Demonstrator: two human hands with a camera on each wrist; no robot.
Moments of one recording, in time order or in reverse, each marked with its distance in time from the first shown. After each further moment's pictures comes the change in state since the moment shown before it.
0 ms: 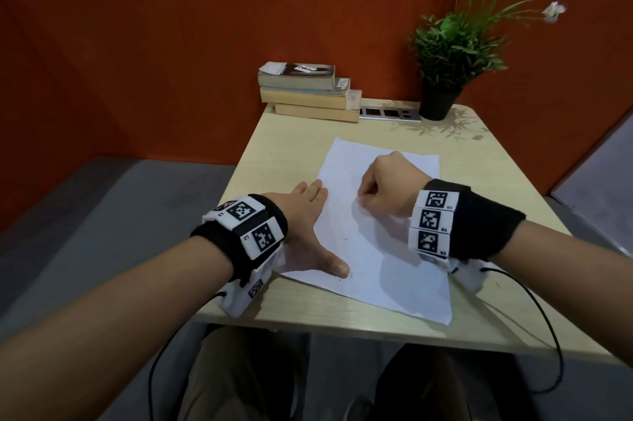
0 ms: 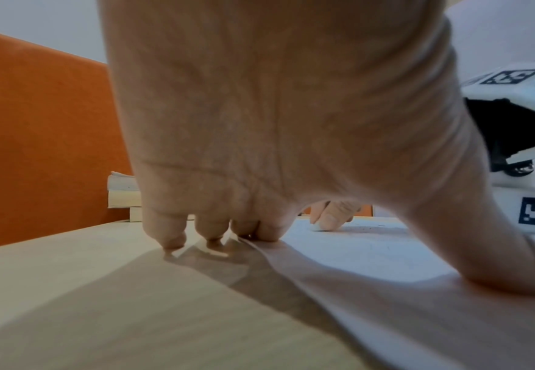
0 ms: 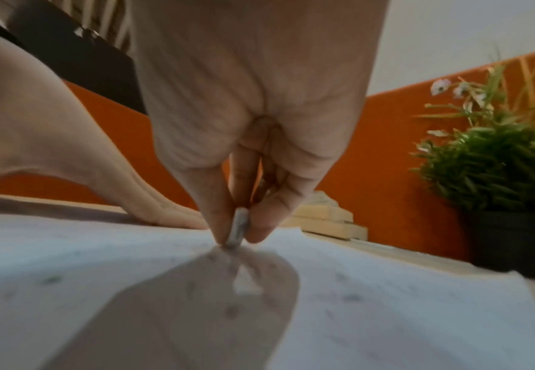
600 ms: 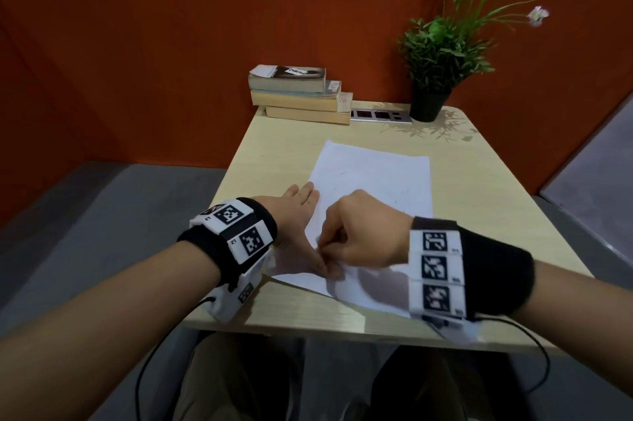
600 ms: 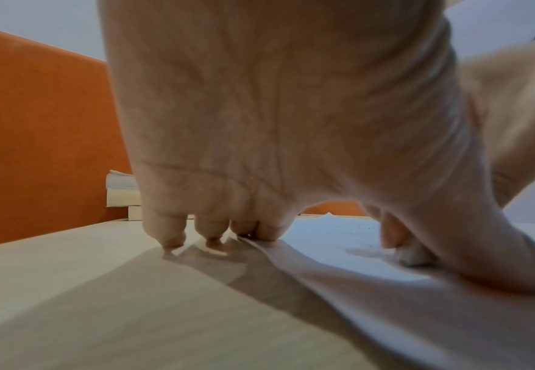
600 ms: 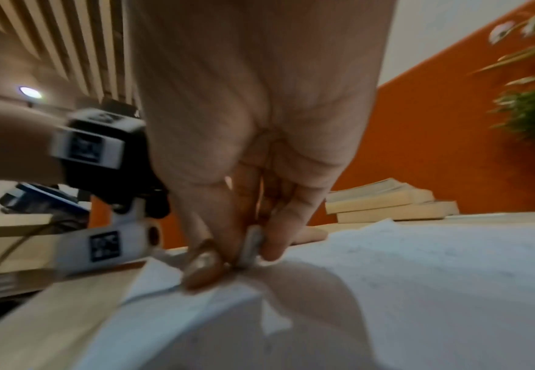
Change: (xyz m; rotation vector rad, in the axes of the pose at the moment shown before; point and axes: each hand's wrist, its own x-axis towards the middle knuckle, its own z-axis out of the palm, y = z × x) left_hand 0.002 0.002 -0.002 0.032 -0.012 -0.003; right_hand -0.042 -0.040 0.013 0.045 -0.216 -0.212
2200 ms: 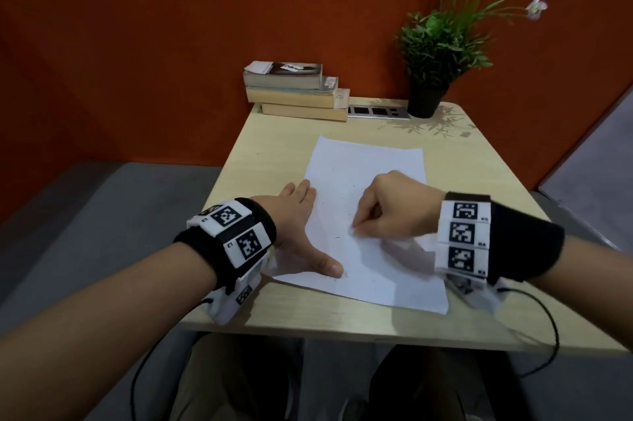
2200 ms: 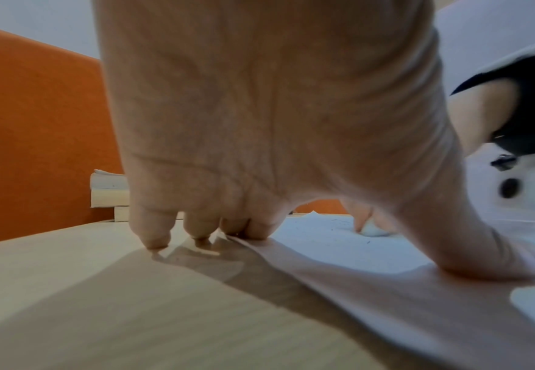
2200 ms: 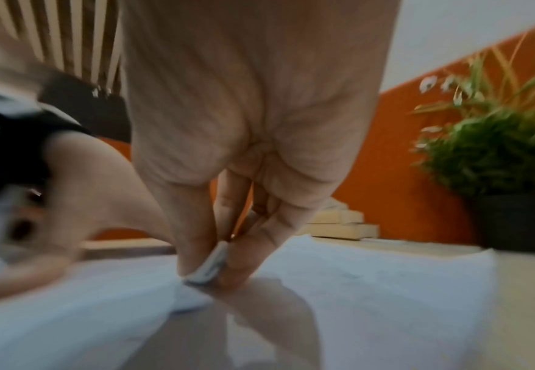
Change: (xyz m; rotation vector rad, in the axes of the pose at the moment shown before) left_hand -0.004 0.008 -0.003 -0.009 -0.005 -0.023; right_hand 0.000 0.056 -0.019 -0.021 0.029 0.112
